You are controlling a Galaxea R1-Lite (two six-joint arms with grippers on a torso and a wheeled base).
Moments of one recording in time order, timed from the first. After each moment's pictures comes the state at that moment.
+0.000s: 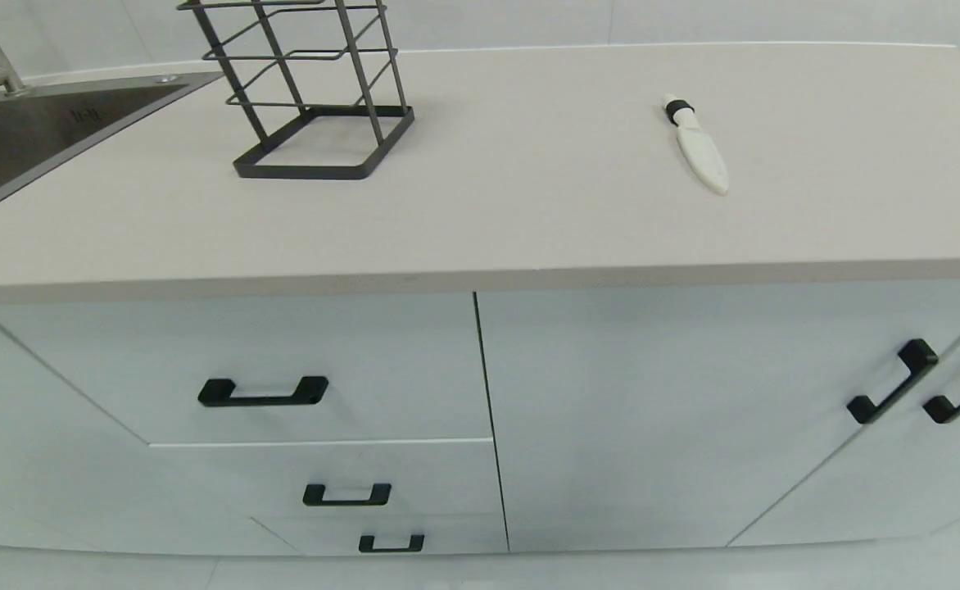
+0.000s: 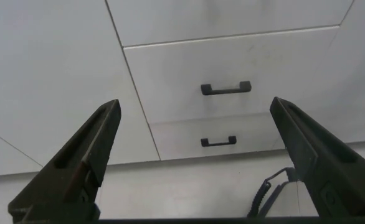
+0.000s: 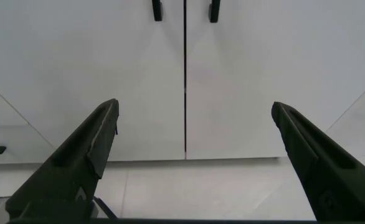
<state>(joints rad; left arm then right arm) 0.00 0.00 0.00 0.00 -0.04 0.06 0.00 0.00 0.00 0.00 -0.02 0.00</state>
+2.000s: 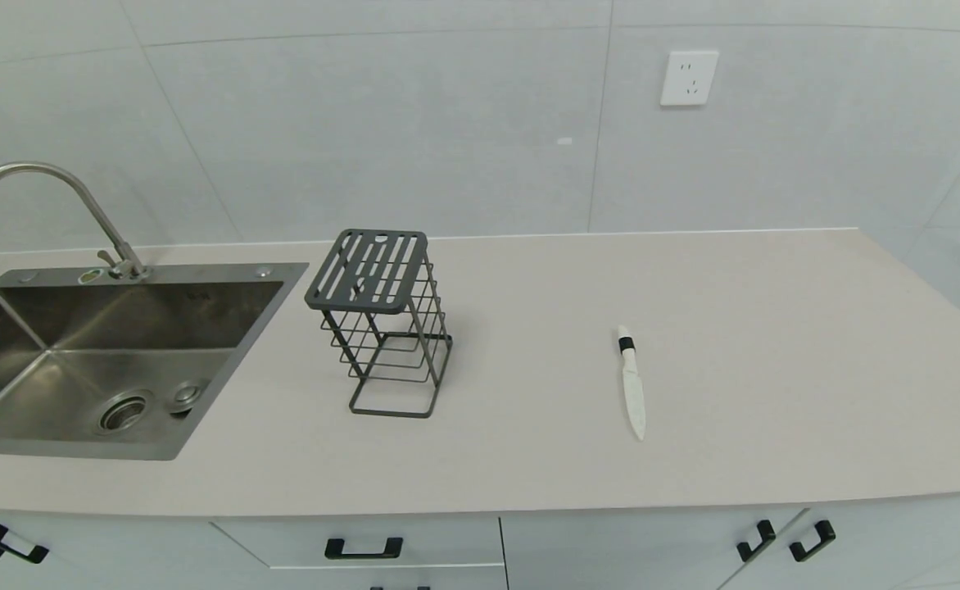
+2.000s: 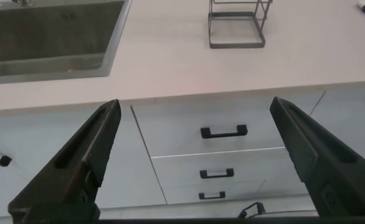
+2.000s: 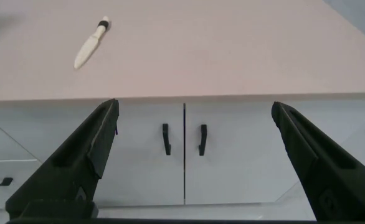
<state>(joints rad) 0.00 0.00 0.00 0.00 -0.04 0.04 0.00 0.00 0.00 0.00 -0.02 0.00</state>
